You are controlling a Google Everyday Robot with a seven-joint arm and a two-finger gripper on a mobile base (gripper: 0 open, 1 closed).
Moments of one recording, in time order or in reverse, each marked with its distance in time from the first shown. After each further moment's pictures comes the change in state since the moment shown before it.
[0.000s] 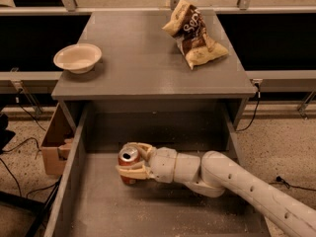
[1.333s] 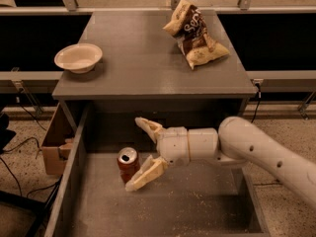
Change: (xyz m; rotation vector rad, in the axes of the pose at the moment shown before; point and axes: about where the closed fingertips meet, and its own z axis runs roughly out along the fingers) arm -0.095 0.032 -0.028 -0.185 0.121 -0.017
